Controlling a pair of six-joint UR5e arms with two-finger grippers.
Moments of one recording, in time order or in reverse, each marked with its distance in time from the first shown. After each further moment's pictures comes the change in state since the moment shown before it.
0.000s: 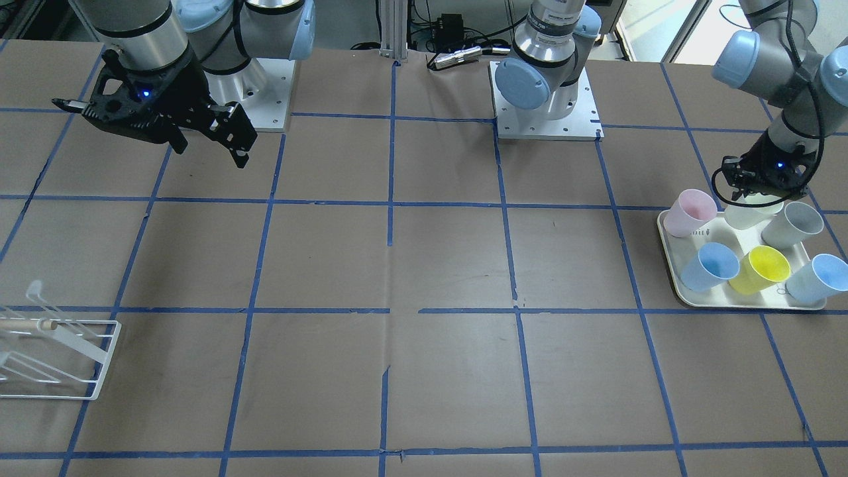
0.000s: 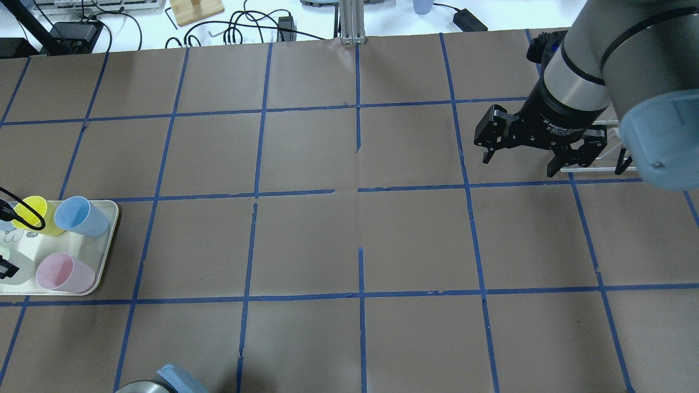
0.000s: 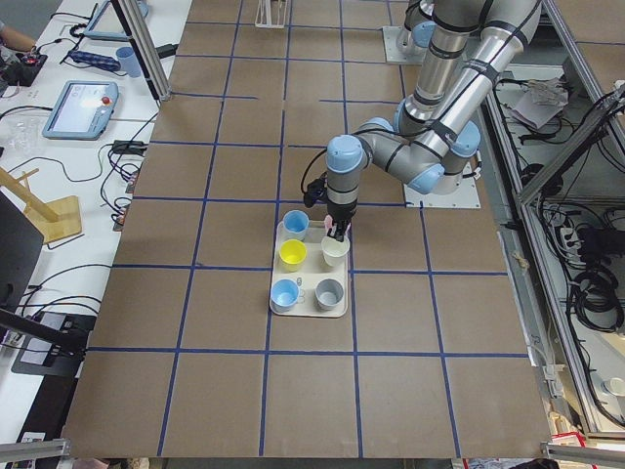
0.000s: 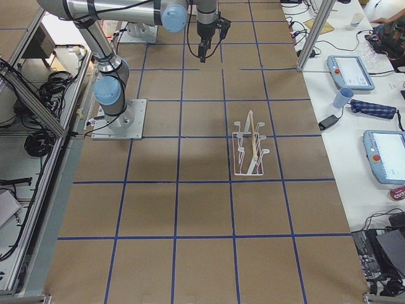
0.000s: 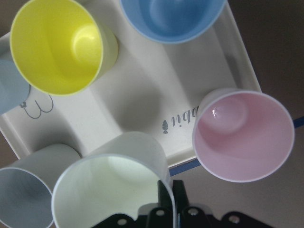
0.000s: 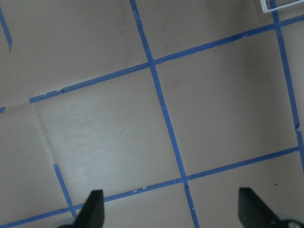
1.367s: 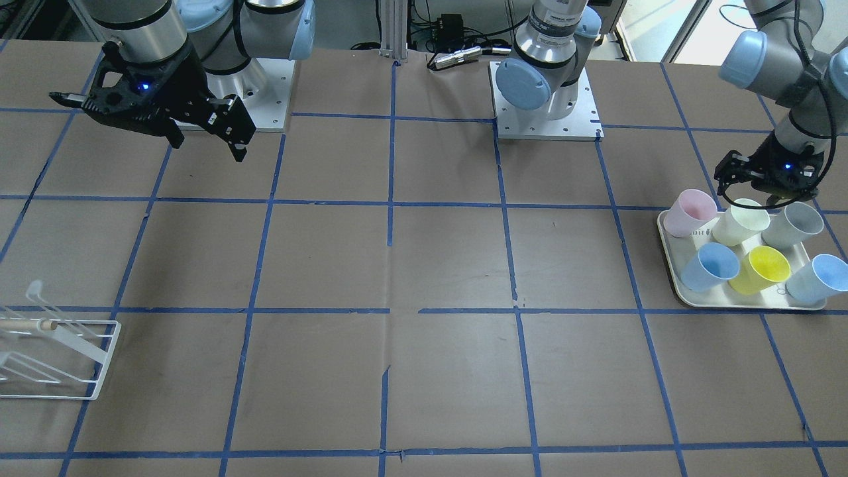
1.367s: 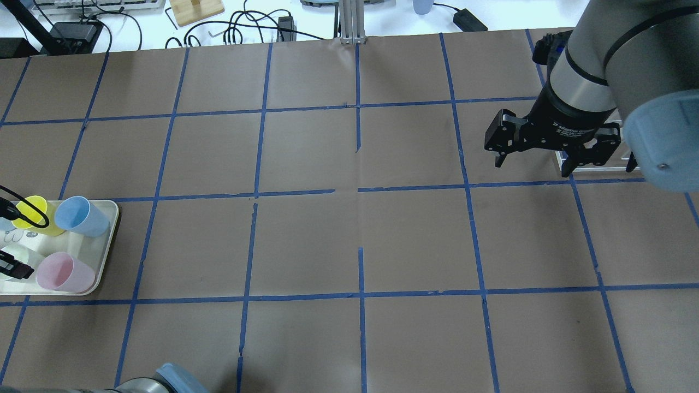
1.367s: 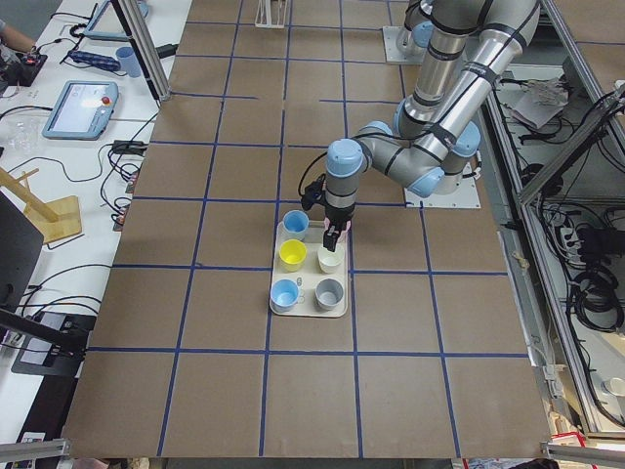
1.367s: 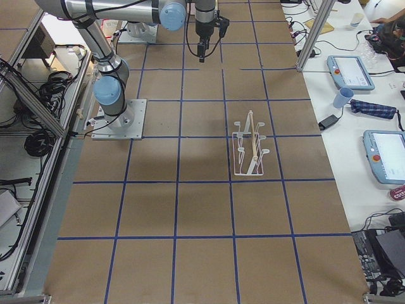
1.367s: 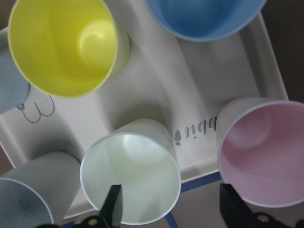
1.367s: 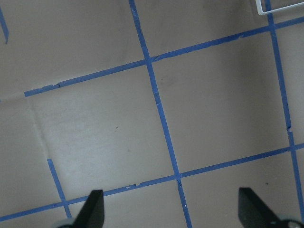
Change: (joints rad) left arm 0.002 0.014 0.041 -0.069 -0.046 -0.029; right arm 0.001 -0.014 -0.002 0.016 -0.003 -0.021
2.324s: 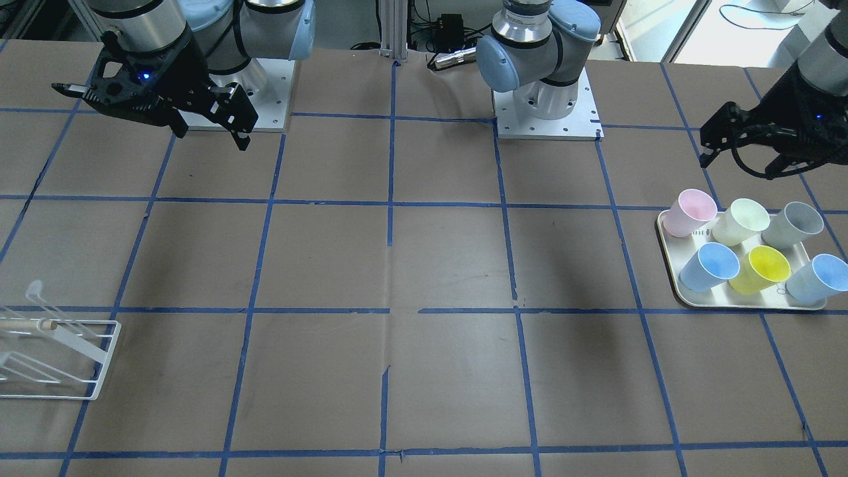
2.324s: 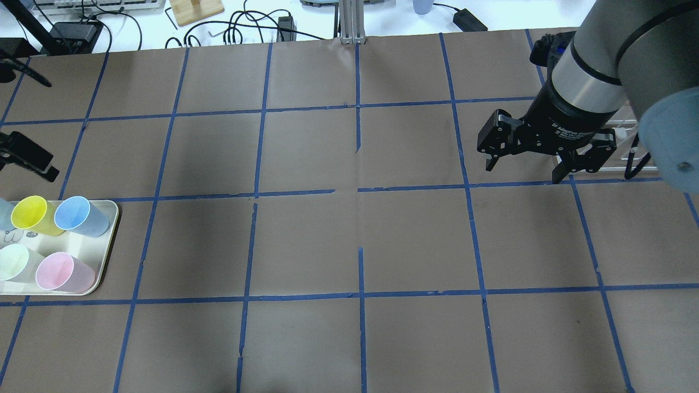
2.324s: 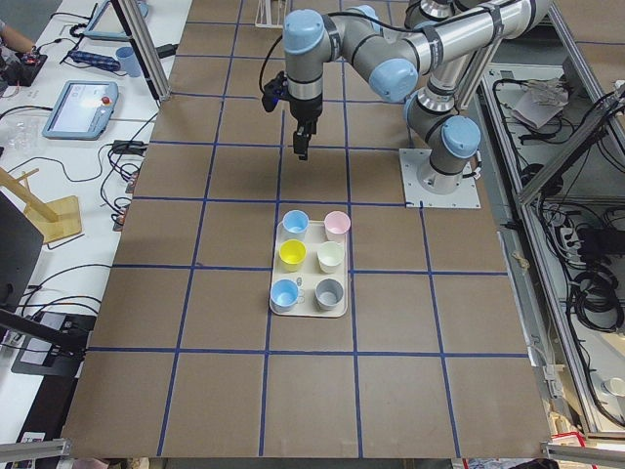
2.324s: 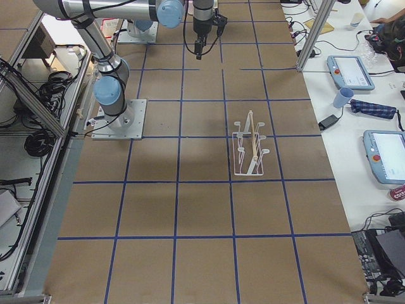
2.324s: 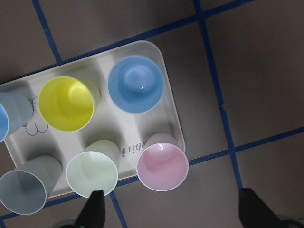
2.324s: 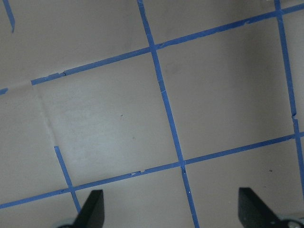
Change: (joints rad) left arm -0.438 0.101 0.441 -0.625 -0.059 -0.655; right arm -0.005 -0.014 -0.014 0.060 0.014 0.000
